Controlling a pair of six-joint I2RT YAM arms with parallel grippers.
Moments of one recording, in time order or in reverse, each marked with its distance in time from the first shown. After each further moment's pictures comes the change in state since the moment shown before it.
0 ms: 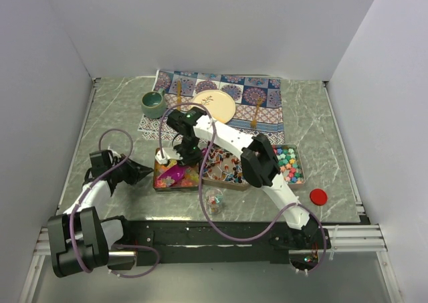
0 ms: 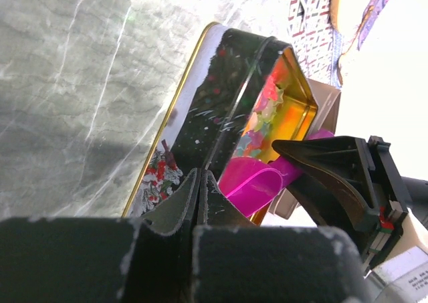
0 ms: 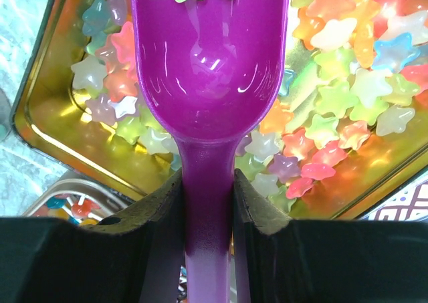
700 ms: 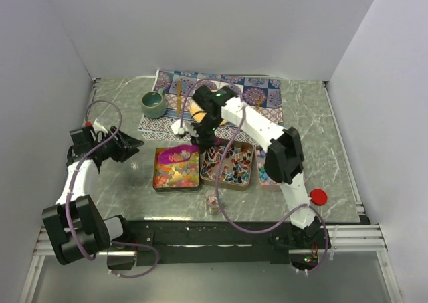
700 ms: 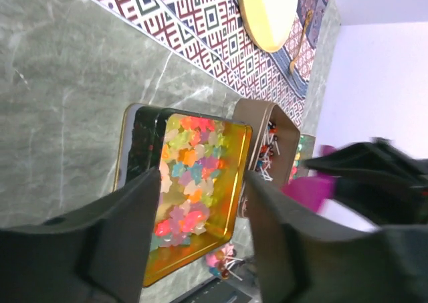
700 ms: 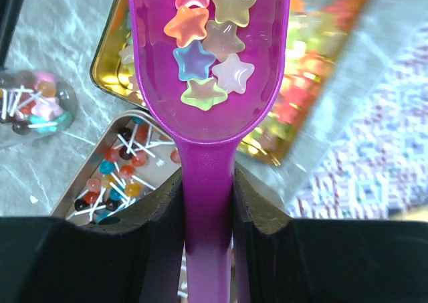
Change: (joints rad) left arm 0.102 0.100 0.335 -0.151 0.147 0.220; right arm -0.170 -0.227 -0.126 0.019 -0.238 0.066
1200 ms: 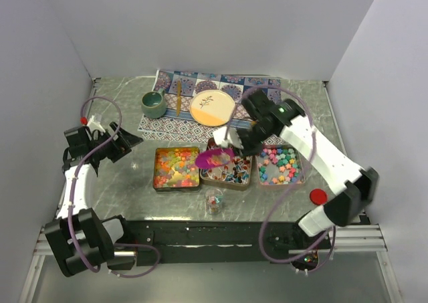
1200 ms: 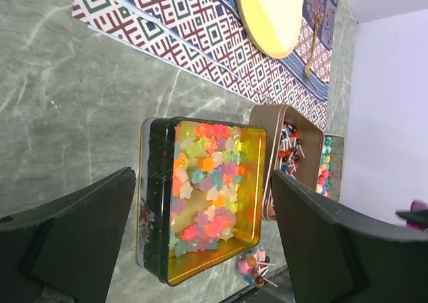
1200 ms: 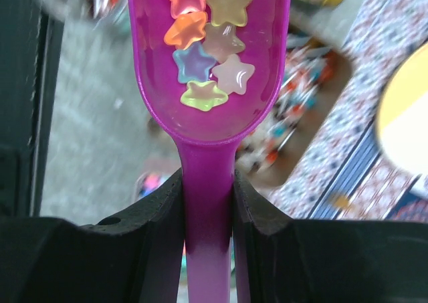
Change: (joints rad) left arm 0.024 -0.095 0.013 -0.035 -0.027 0.148; right arm -0.112 -0.691 -0.561 0.023 0.170 0.035
